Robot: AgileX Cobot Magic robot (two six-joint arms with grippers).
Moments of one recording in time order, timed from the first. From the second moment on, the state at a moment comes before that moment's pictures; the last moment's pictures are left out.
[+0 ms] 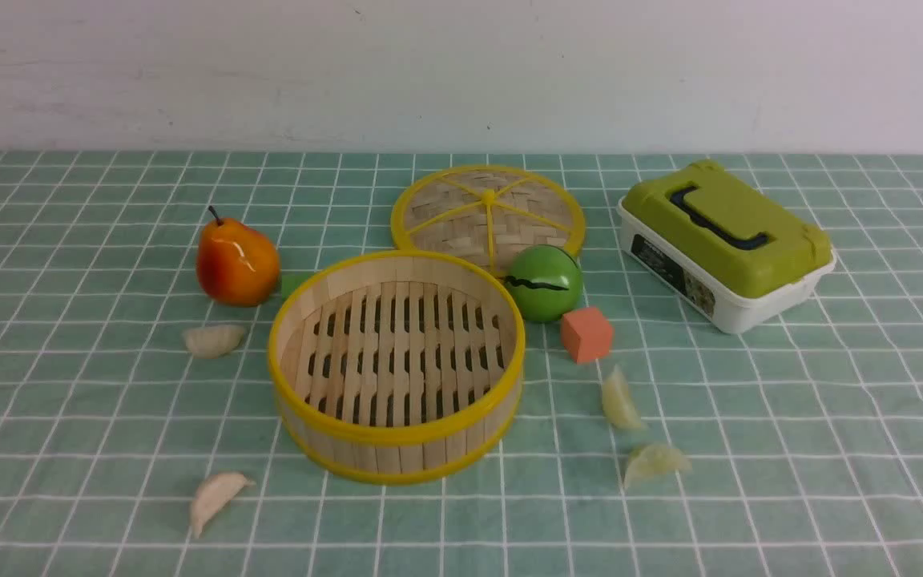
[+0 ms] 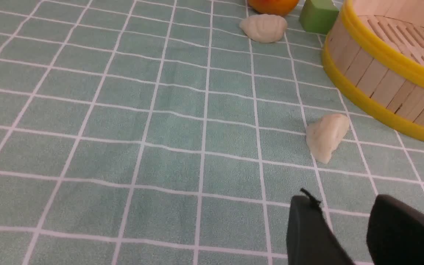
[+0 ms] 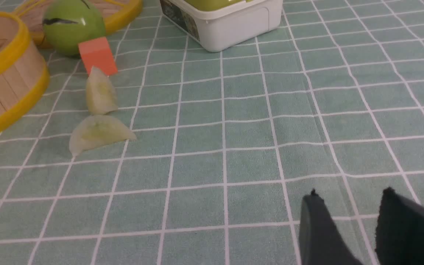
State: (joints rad) right arm 0.02 -0.01 0.02 0.04 0.38 0.12; left arm -0.05 -0.01 0.03 -0.03 0.40 -0.19
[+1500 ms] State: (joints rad) right arm 0.02 -0.01 0.03 0.03 -0.12 0.12; left arm -0.05 -0.01 0.03 -0.03 -0.23 -0.19
